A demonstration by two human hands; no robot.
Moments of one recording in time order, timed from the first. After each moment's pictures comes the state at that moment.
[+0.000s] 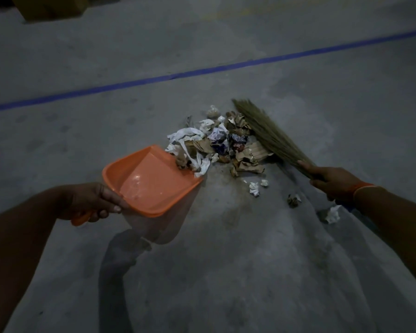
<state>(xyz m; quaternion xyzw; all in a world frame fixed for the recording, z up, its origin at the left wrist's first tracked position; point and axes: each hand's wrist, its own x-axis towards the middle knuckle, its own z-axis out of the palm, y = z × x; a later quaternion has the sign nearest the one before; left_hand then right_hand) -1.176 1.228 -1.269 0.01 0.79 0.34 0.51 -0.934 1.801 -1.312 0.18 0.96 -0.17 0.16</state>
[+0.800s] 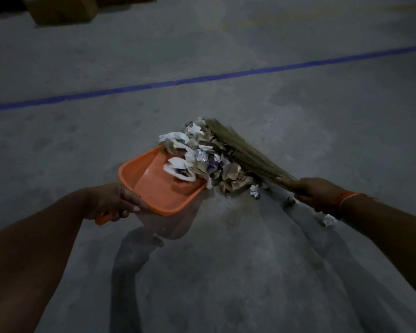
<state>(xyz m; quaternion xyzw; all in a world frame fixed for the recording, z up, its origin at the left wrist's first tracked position) -1.156 1.247 -1.282 0.06 0.78 0.36 0.50 -0.939 1.762 -1.314 0.02 0.98 -0.08 0.18</state>
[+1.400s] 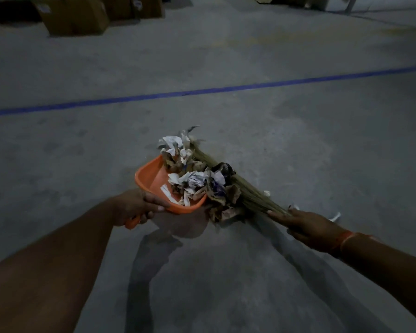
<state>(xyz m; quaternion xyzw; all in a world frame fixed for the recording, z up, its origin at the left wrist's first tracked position) -1.130 1.274 -1.292 0.02 0.74 0.47 0.48 -0.883 1.704 -1.325 -0.07 0.98 -0.12 0.10</state>
